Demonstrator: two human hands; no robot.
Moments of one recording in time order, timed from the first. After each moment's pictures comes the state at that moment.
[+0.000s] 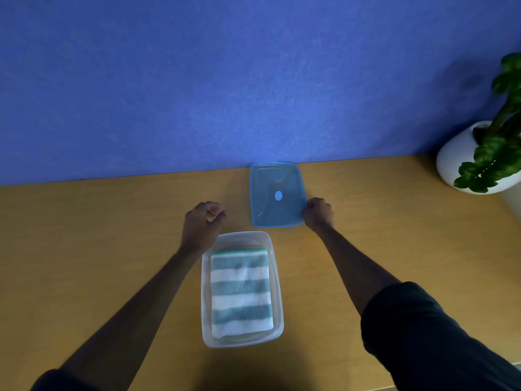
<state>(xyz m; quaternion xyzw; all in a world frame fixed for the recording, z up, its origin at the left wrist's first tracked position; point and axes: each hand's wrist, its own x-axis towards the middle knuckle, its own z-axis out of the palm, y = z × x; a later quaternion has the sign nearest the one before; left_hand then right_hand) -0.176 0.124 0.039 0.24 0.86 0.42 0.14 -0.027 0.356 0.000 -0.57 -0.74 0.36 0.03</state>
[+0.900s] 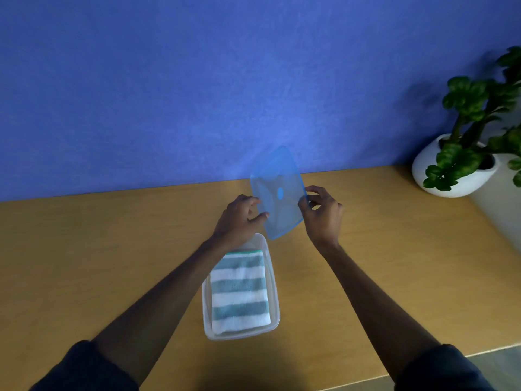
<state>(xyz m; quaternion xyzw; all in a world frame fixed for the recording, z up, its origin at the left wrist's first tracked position) -0.121 0.161 0.097 0.40 0.82 0.35 0.20 0.016 0.297 0.088 -0.43 -0.75 0.33 0.37</state>
